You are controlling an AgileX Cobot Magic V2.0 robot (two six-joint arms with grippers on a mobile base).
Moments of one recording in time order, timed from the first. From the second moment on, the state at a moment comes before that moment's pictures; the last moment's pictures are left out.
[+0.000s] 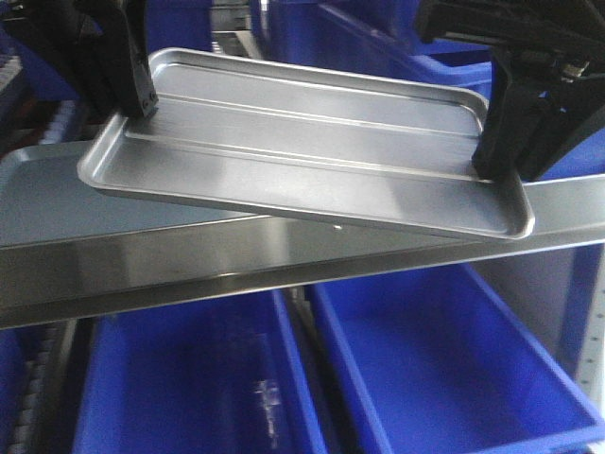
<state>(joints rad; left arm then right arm) -0.68 1.51 -1.36 0.10 1.06 -0.46 0.49 1.36 -1.04 -0.01 0.85 0.46</state>
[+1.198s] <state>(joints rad) -0.68 1.51 -1.36 0.10 1.07 -0.46 0.49 1.36 -1.04 -0.01 0.85 0.46</state>
